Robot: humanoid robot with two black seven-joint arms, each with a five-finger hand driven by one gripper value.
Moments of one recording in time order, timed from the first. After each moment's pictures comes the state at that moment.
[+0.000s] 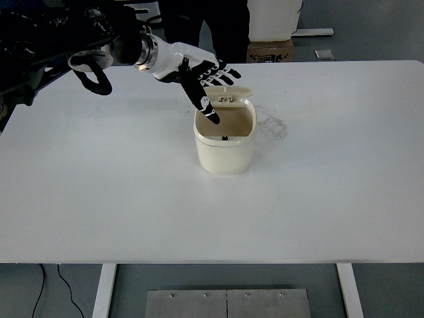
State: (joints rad) left arm -1.63 0.34 0.13 -0.99 0.31 -0.43 0.25; right arm 0.03 0.00 0.29 0.09 -0.30 -0.02 0.03
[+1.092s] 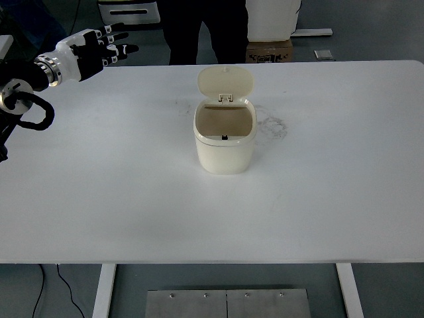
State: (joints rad) left arm -1.07 0.45 -0.55 -0.62 0.16 -0.29 0.07; right arm 0.03 0.00 0.29 0.09 -0.30 -0.02 0.03
